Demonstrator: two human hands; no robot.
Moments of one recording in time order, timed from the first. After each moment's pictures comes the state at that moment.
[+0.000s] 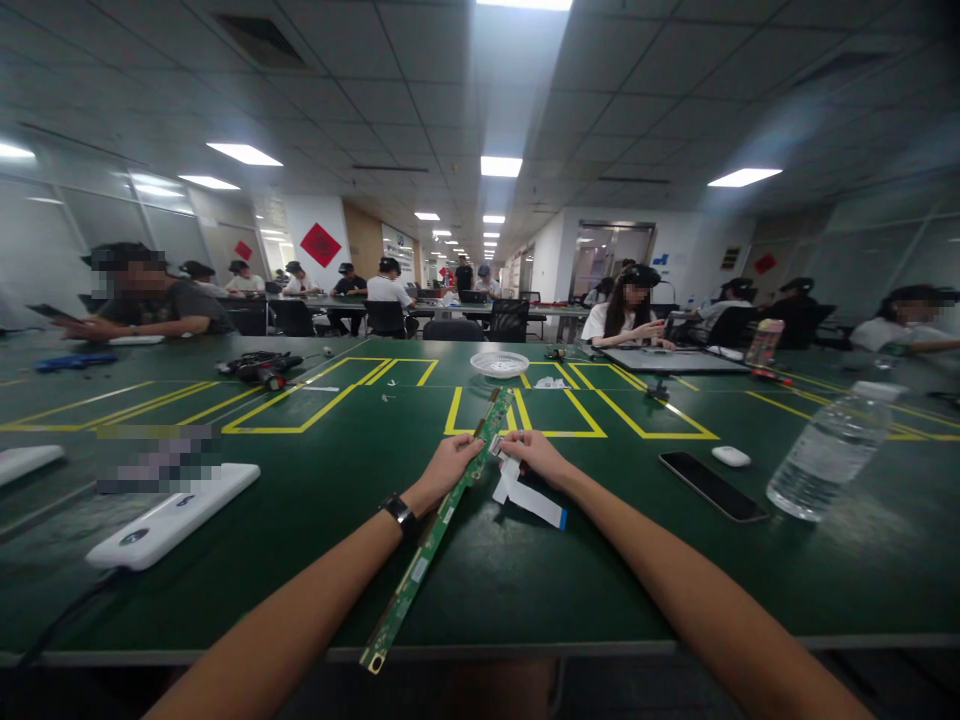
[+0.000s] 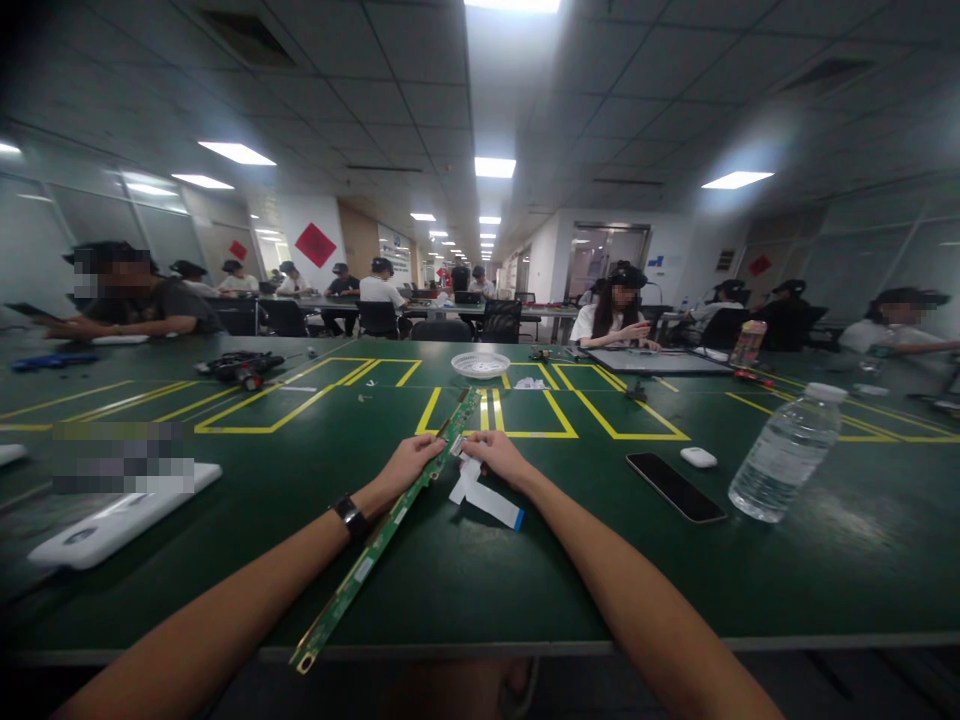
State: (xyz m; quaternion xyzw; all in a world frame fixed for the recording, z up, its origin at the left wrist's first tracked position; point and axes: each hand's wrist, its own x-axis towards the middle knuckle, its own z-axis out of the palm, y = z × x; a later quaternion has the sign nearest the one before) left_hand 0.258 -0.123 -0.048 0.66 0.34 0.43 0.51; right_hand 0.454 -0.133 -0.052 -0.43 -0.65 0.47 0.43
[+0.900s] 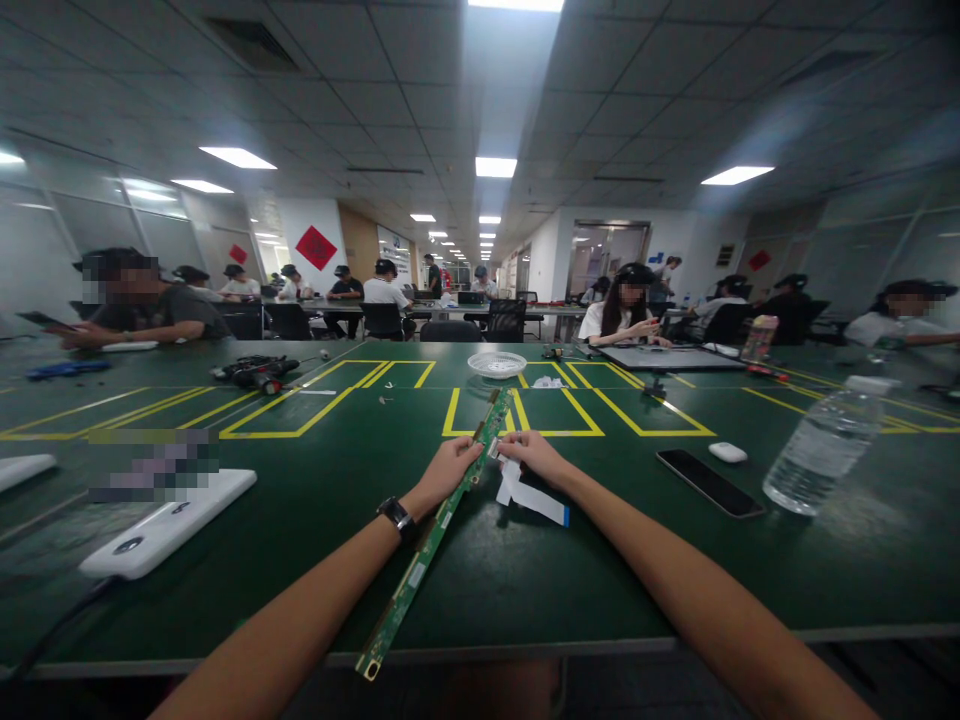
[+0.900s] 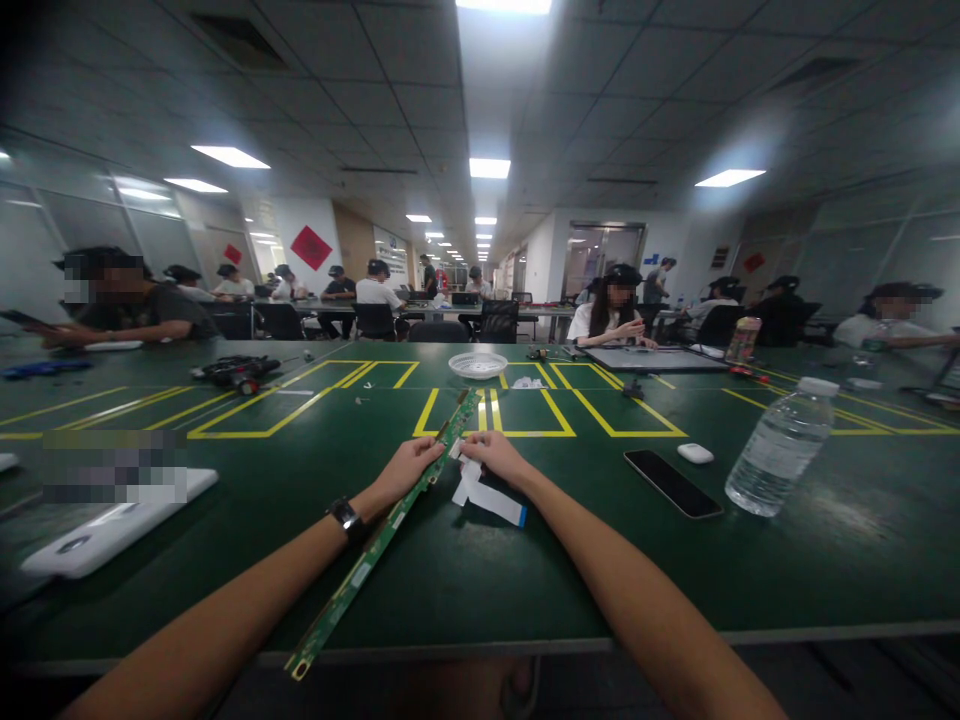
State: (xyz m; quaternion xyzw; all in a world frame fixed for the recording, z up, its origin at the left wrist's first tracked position) left_hand 0.258 -0.122 -0.052 0.72 0.33 0.42 0.46; right_hand 0.456 -0.134 -0.052 -0.43 -0.66 0.46 0.42
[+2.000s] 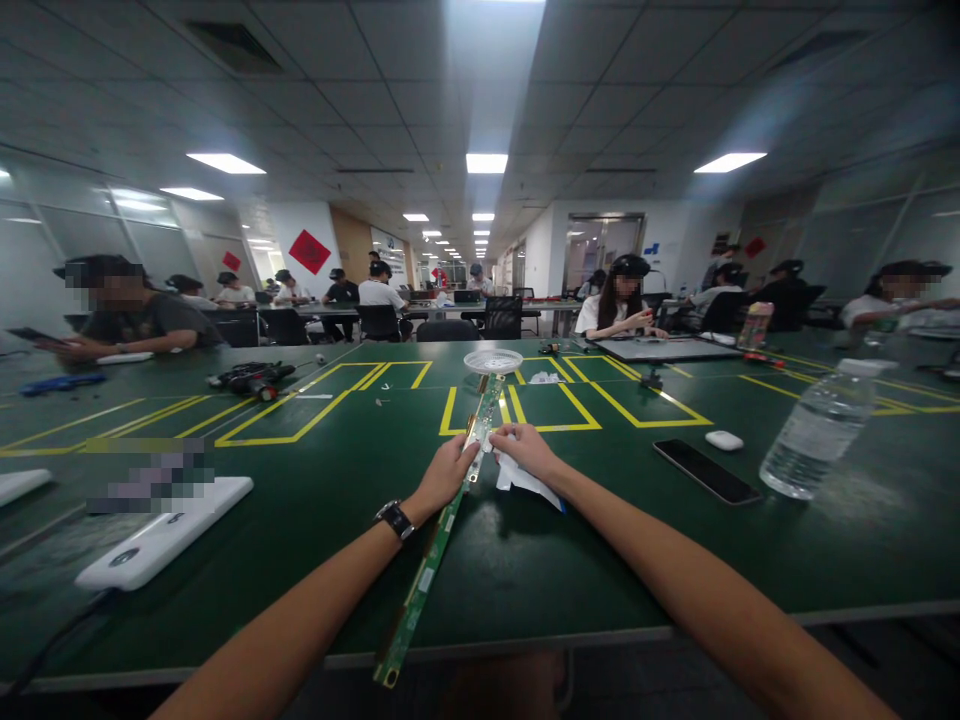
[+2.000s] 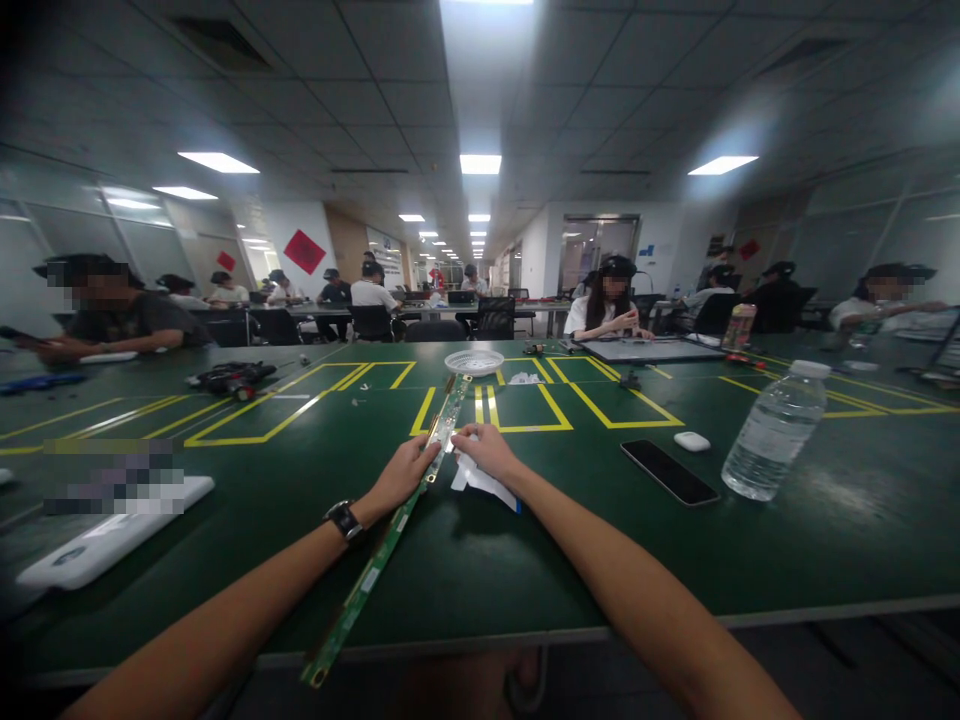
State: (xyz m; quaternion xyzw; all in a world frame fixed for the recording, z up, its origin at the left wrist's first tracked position) left_hand 0.259 -0.135 -0.047 0.78 0.35 0.40 0.32; right_hand 0.447 -0.134 -0.050 -0.47 -0.67 0.33 0.47
